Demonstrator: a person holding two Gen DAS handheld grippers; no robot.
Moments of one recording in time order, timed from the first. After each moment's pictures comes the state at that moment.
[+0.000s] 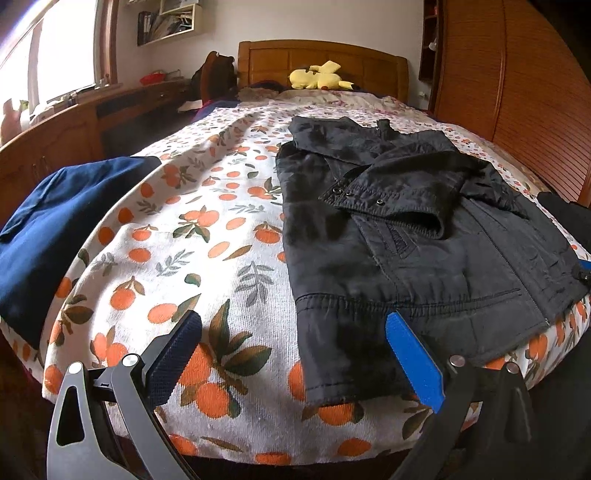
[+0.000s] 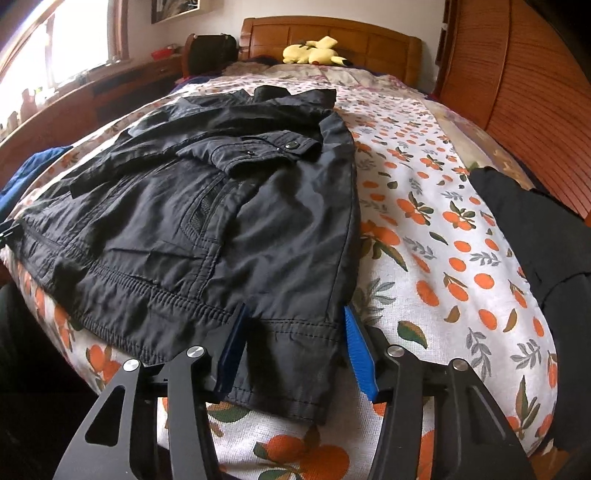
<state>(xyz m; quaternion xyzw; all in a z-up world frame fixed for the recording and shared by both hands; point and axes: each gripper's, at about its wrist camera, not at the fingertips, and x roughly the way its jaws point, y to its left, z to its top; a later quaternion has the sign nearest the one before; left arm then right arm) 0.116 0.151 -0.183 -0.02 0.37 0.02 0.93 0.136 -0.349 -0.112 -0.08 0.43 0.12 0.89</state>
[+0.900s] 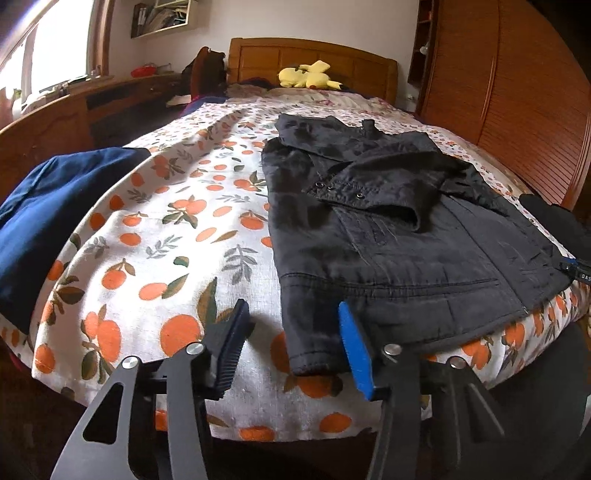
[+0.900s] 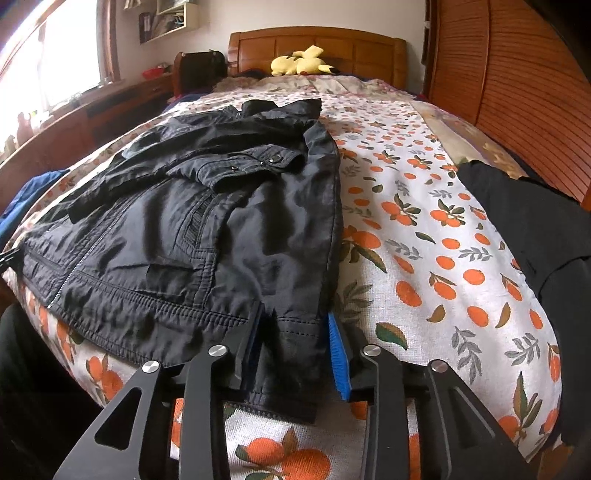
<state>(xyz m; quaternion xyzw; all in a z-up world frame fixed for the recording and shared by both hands) 0.101 0.150 -0.182 -0.04 0.37 -0.01 0.93 0.137 -0.366 -0.110 -0.05 0.42 0.11 0.90</state>
